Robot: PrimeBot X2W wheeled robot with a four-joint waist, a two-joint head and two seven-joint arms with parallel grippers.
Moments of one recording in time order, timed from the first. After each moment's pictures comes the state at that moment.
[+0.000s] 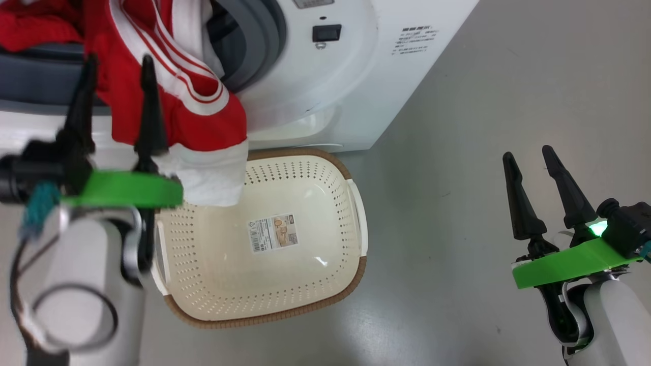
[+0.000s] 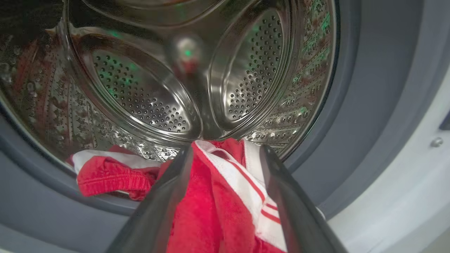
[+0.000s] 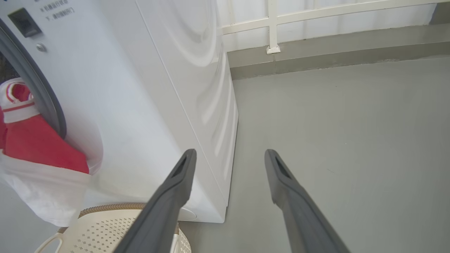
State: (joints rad) left arm -0.64 0.08 -0.02 0.30 -0.17 0.00 -0.25; right arm -0.25 -0.15 0.04 0.19 0.44 0.12 -0.26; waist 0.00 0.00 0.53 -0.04
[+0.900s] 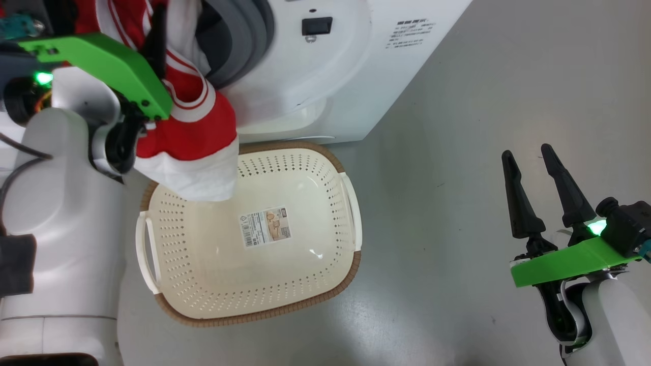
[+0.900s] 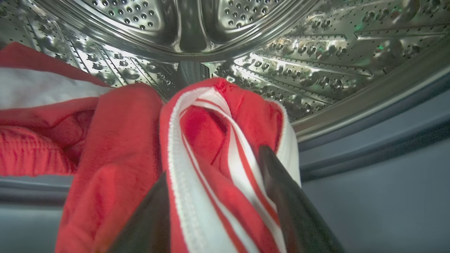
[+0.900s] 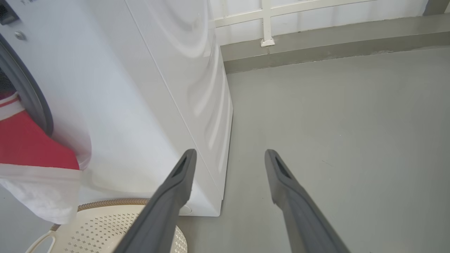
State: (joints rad) left arm -1.07 0.07 0.00 0.78 -0.38 -0.09 0.18; right arm -0.25 -0.14 0.04 0.19 0.44 0.12 -0.26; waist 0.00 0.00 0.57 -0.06
